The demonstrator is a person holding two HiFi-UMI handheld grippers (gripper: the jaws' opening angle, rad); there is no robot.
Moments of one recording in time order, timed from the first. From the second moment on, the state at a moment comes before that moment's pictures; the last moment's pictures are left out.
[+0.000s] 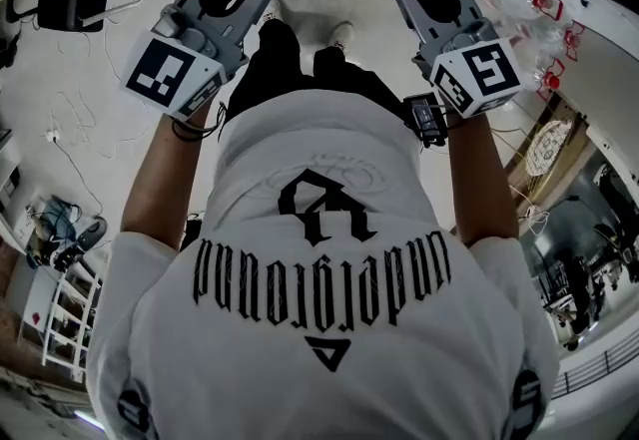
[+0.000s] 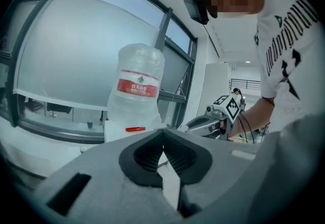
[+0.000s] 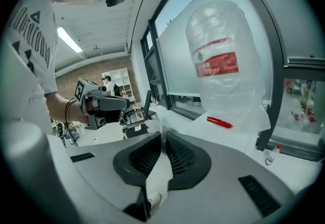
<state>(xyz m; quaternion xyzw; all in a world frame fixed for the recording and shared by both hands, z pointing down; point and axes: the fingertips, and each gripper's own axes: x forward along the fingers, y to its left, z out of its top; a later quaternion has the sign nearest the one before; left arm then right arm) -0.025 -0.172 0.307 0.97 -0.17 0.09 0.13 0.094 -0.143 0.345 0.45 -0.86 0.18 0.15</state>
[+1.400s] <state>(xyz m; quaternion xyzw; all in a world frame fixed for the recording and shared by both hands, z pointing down) 0.020 -0.255 0.515 0.97 -0.11 0.14 0.16 0.078 -0.244 0.577 0.51 -0.80 0.26 0.19</state>
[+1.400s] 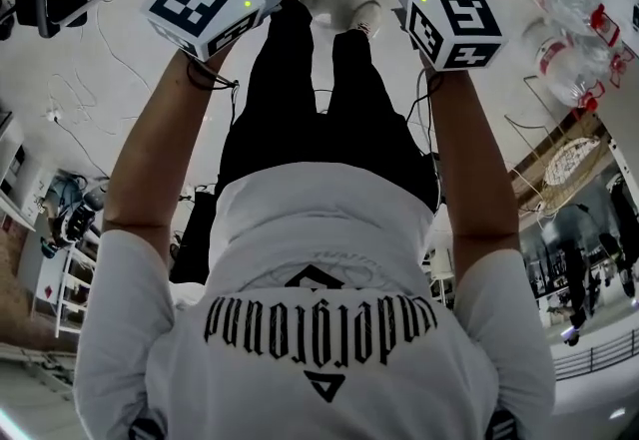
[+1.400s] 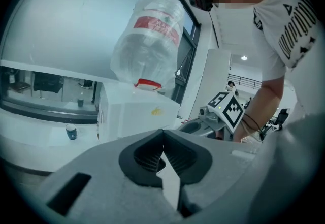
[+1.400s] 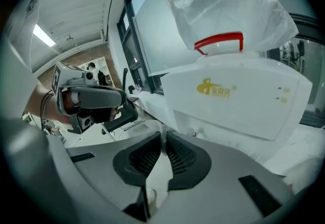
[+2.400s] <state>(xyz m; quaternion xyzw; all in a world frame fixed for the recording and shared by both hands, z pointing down) 0.039 -0.312 0.667 0.97 -0.10 0.19 0.14 0.097 -0.295 0.739 0.54 -0.75 0.29 0.23</state>
